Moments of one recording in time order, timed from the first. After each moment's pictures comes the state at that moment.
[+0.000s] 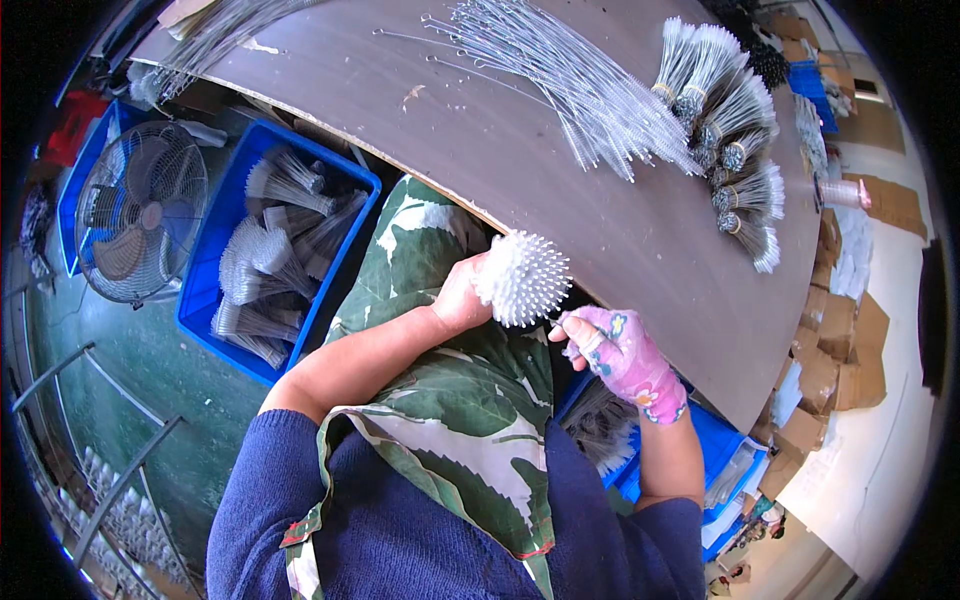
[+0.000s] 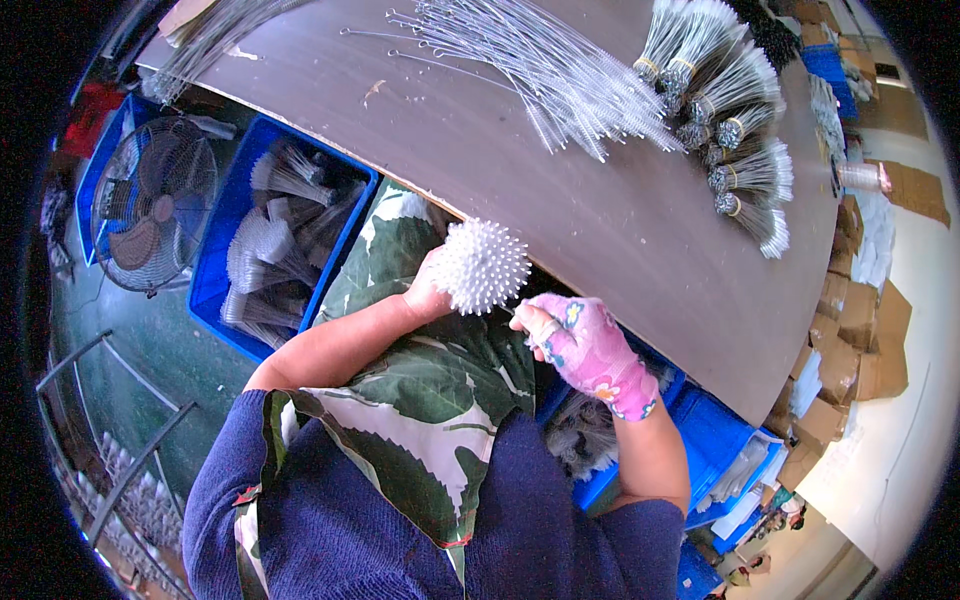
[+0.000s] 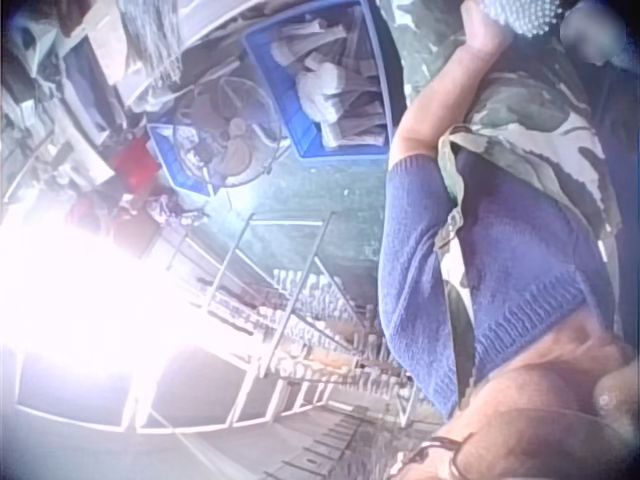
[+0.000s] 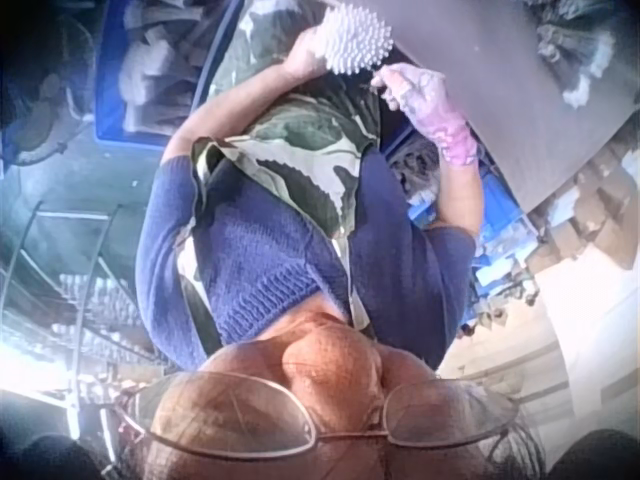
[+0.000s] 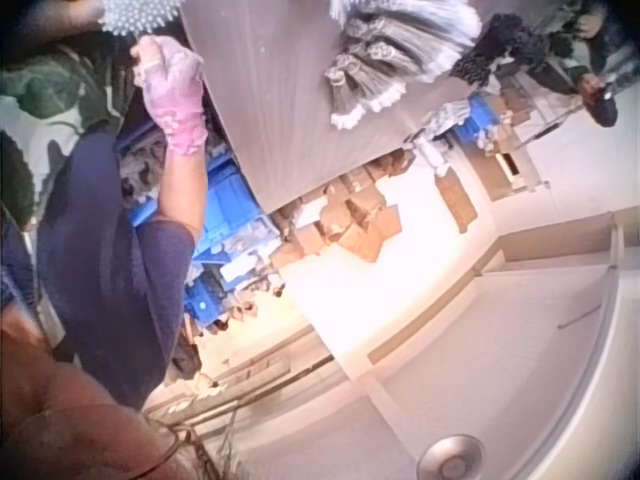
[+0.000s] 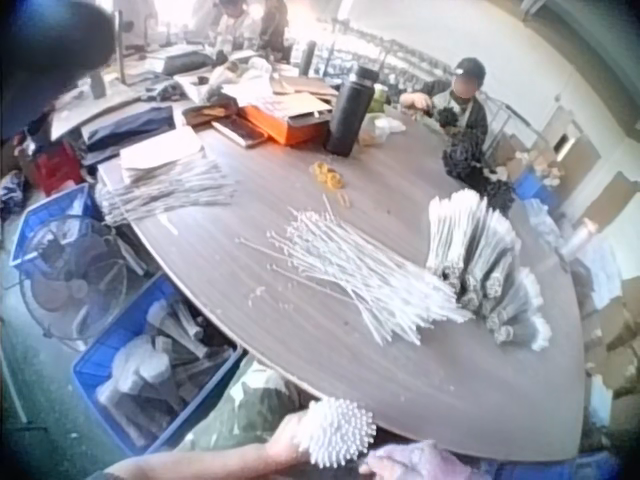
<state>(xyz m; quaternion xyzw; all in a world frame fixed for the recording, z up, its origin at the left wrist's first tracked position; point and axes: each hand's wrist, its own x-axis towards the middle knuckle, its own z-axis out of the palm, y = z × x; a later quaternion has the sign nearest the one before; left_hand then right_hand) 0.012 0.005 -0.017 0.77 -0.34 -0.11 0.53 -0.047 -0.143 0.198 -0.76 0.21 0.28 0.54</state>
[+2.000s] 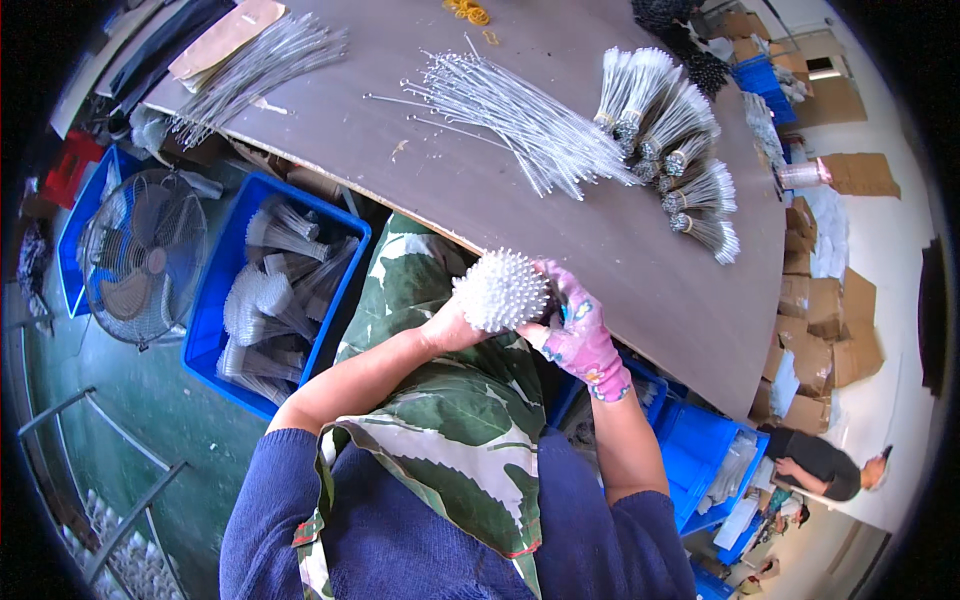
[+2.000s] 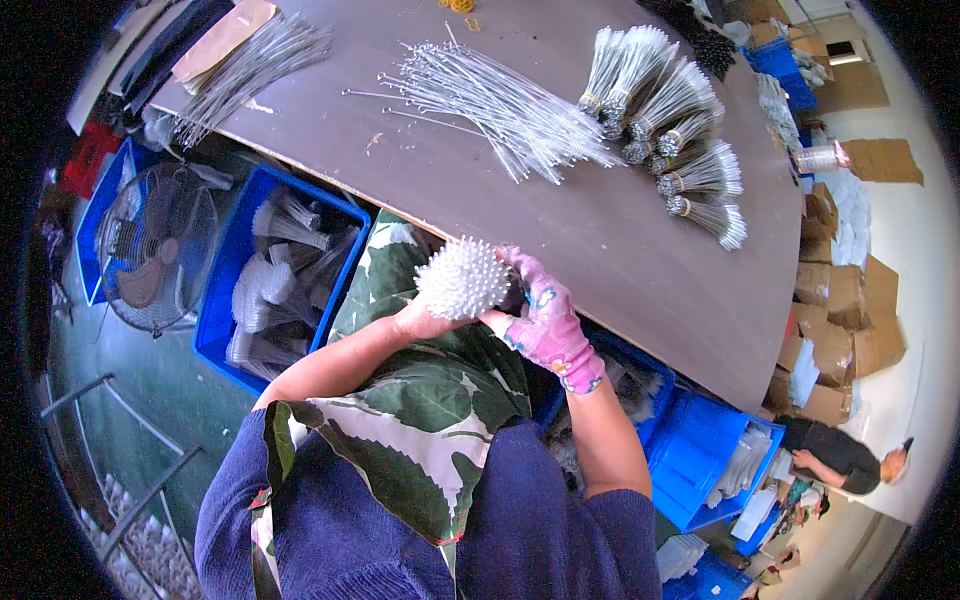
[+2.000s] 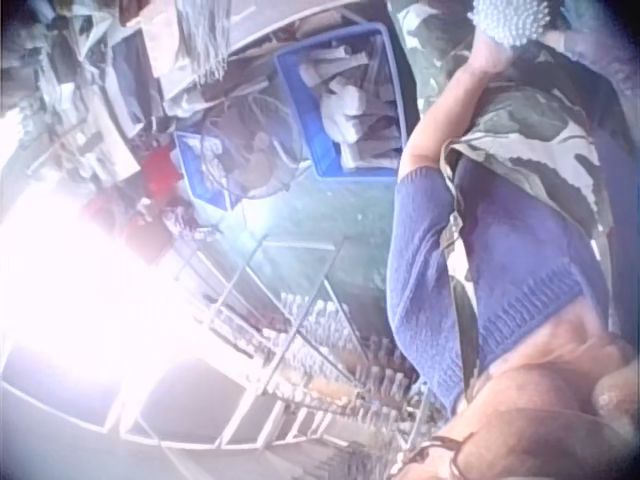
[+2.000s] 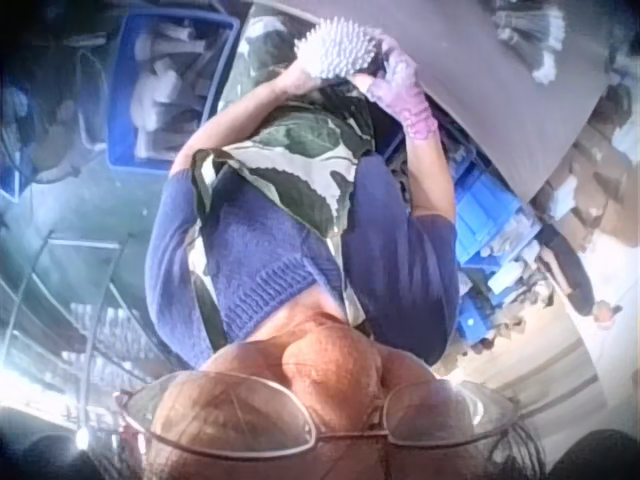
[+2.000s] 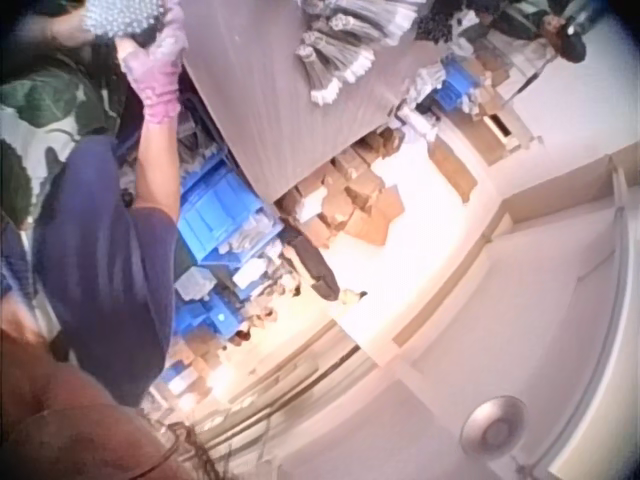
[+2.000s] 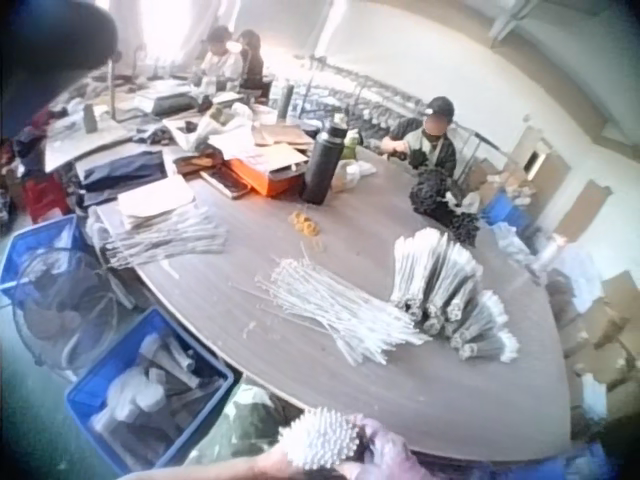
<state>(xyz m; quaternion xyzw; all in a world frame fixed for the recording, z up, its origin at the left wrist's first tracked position) 0.030 0.016 0.045 0.67 -0.54 -0.09 0.51 -0.049 -0.129 0.166 -0.83 0.09 0.01 0.55</state>
